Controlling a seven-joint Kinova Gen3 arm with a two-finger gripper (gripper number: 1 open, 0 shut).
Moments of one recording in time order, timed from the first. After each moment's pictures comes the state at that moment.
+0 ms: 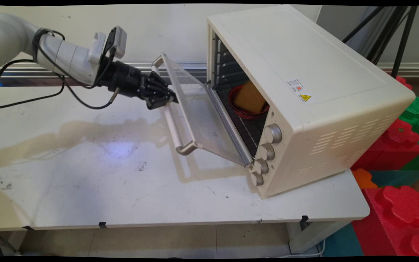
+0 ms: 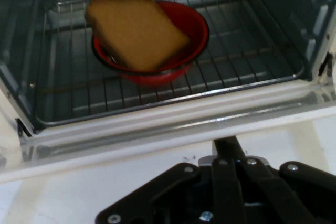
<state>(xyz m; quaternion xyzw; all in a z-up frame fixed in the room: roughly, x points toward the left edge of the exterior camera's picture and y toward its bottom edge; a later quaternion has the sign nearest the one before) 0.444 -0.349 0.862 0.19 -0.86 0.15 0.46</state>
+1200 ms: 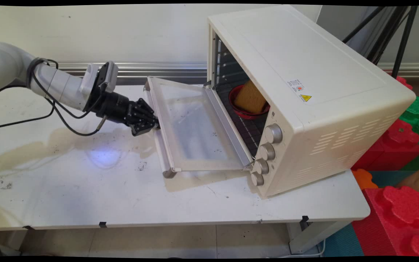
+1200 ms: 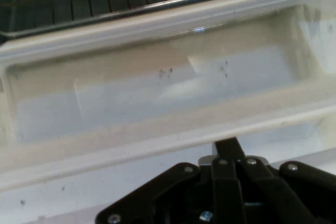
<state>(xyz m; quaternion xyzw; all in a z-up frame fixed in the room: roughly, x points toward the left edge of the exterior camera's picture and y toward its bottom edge) 0.483 -0.301 0.805 0.19 -0.88 0.14 0.41</state>
